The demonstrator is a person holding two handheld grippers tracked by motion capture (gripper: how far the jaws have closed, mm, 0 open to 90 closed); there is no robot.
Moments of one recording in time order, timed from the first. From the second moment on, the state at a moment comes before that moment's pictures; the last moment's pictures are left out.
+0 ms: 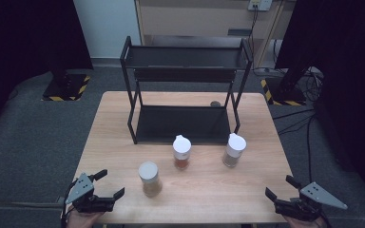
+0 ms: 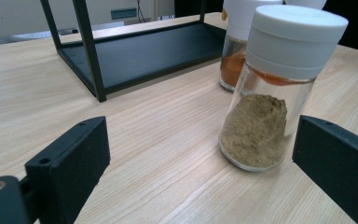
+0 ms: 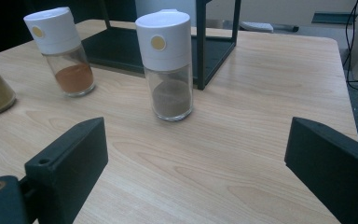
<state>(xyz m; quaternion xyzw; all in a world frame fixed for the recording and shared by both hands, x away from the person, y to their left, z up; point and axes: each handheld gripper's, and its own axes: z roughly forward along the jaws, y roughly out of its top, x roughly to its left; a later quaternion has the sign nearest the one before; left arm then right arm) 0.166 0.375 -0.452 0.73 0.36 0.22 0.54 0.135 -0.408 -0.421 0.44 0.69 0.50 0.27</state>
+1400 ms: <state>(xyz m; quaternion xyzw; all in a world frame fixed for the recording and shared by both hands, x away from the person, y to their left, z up) 0.152 0.374 -0.429 0.72 0.37 0.21 0.55 0.134 -0.409 -0.421 0.44 0.69 0.51 0.26</state>
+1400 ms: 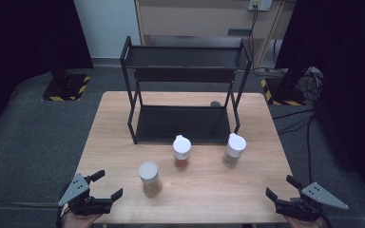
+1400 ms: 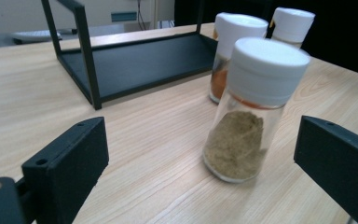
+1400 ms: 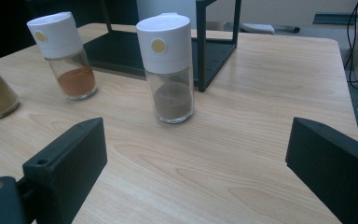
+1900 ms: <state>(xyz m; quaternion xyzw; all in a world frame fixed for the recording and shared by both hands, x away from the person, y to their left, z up) 0.158 0.367 -0.403 0.72 0.35 0.20 0.56 0.134 -0.409 -0.421 0.44 0.69 0.51 0.26</state>
